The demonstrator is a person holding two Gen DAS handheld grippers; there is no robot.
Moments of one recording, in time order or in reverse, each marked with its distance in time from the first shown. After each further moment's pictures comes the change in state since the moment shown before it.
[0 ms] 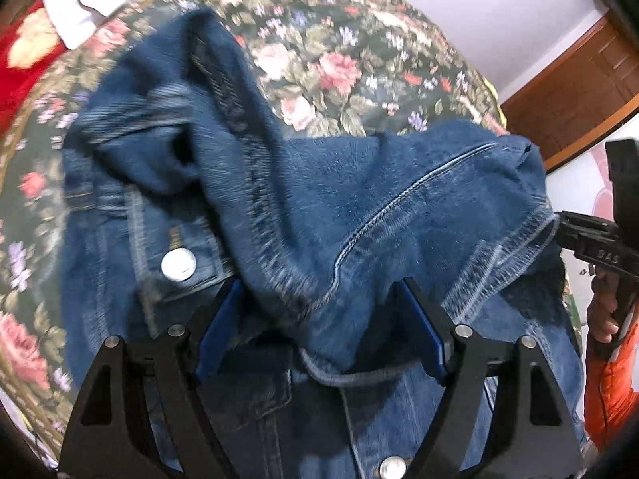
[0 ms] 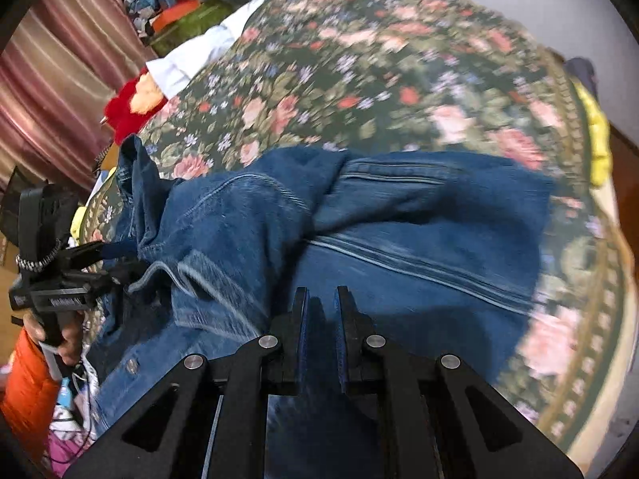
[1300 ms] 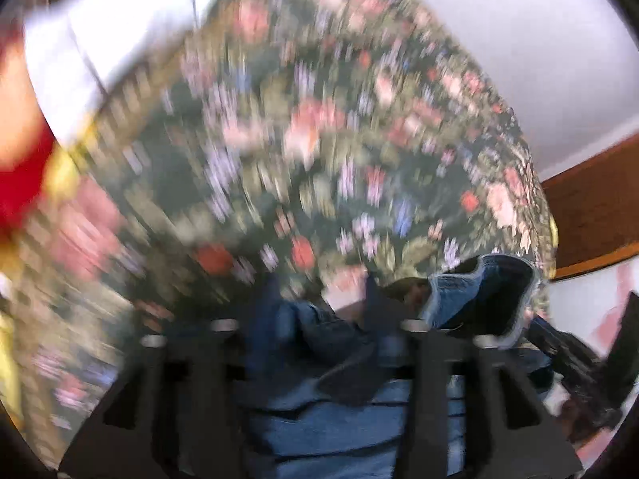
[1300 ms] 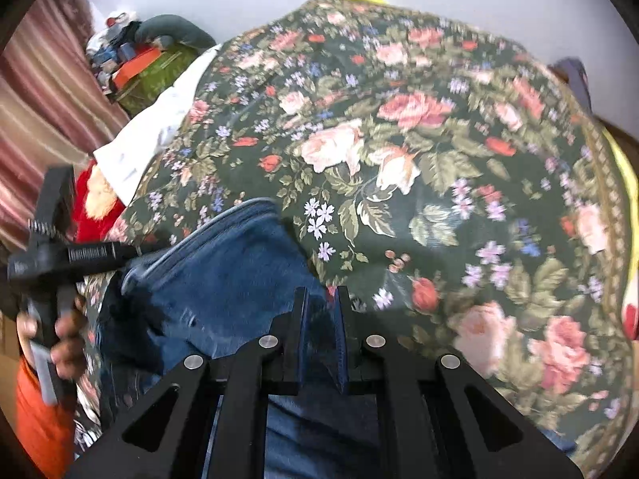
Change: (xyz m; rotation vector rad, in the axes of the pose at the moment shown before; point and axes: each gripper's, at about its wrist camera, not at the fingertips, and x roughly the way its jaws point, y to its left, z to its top) left arm 0.012 0.063 0.219 -0.201 -0.092 0.121; right arm 0.051 -0.020 0.155 0.104 -0.129 -0.035
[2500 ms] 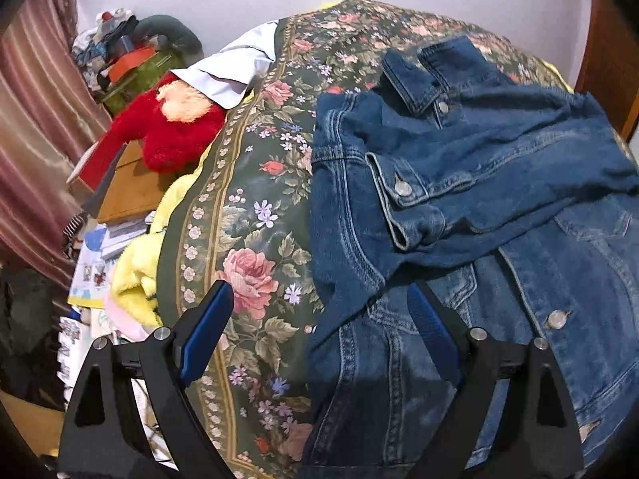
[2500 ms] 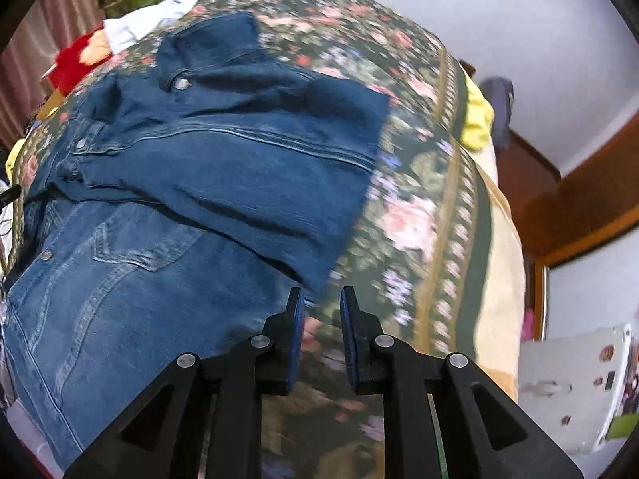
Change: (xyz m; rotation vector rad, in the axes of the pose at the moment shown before) left arm -0.139 0.055 -0.296 0.350 -0.198 0.359; right arm -0.156 -0.044 -0.240 -0.186 0.114 -0.382
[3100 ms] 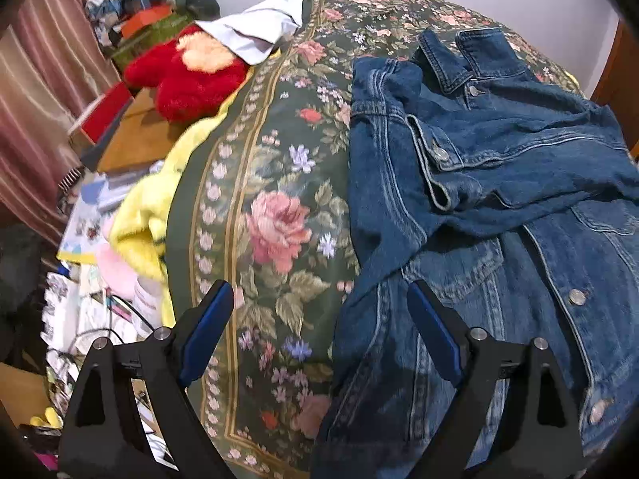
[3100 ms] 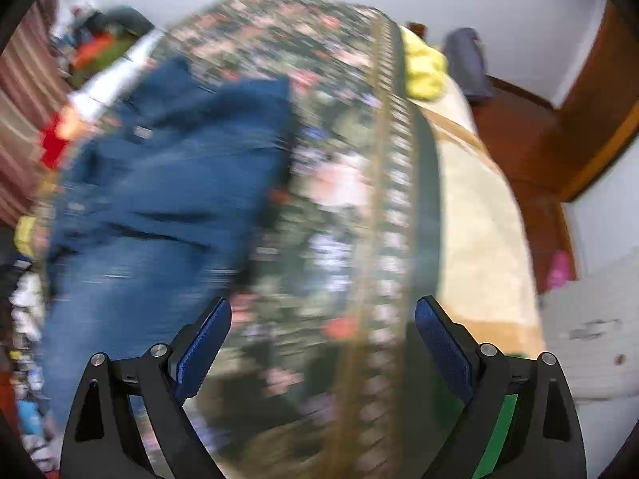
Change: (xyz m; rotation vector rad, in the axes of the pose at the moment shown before) left arm 0.008 0.038 -0.028 -0.101 0.099 -0.047; right arm -0.011 -0.075 -0.032 0.264 -0.059 0.163
